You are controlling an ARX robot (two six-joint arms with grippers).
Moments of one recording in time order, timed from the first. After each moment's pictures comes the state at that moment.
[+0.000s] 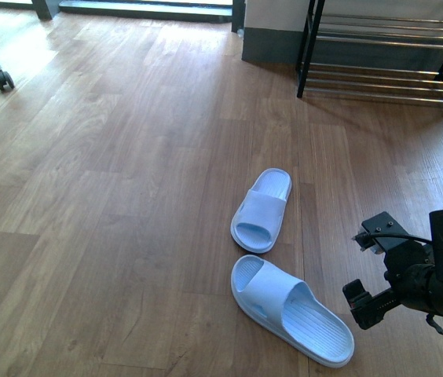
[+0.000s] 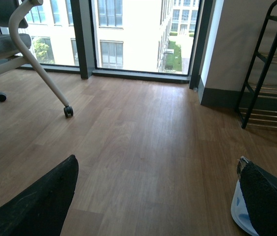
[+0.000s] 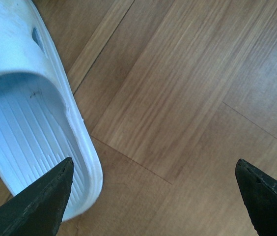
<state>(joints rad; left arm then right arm) 0.00 0.02 0.01 0.00 0.00 -0.01 -0.13 2.63 0.90 0.78 -0.08 -0.43</state>
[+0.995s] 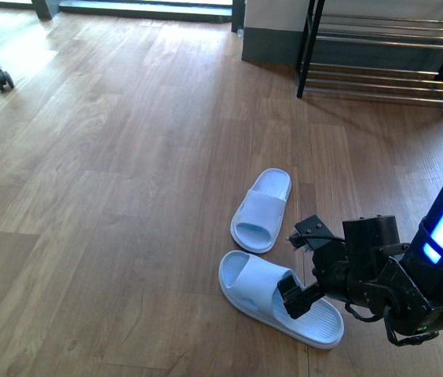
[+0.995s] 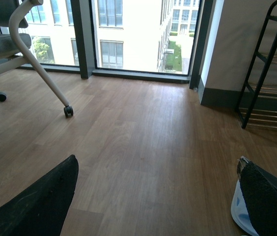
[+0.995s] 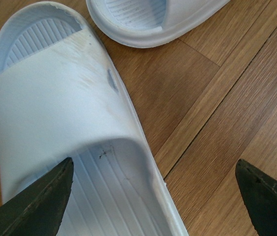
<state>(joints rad) 0.00 0.02 0.01 0.00 0.00 -0.01 0.05 2.89 1.21 0.79 -0.17 -0.30</state>
